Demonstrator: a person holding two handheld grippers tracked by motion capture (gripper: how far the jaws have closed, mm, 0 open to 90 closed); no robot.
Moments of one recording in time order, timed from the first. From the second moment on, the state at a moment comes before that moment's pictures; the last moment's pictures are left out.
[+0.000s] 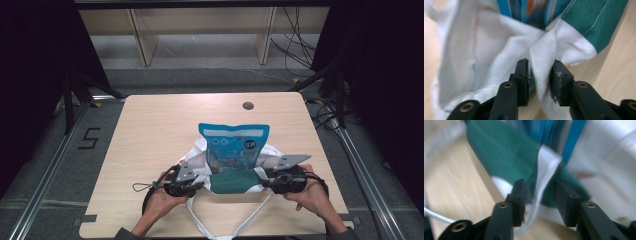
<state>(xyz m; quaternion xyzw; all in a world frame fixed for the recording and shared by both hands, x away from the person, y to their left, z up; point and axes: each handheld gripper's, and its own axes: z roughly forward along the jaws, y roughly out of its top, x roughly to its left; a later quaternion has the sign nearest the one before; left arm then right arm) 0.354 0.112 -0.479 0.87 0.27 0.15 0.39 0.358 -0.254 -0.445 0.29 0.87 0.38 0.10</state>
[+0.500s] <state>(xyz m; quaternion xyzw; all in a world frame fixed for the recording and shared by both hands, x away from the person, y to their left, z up) 0.403 0.124 -0.428 0.83 0.32 0.19 0.42 0.364 -0.259 -0.411 0.28 0.85 0.41 0.17</state>
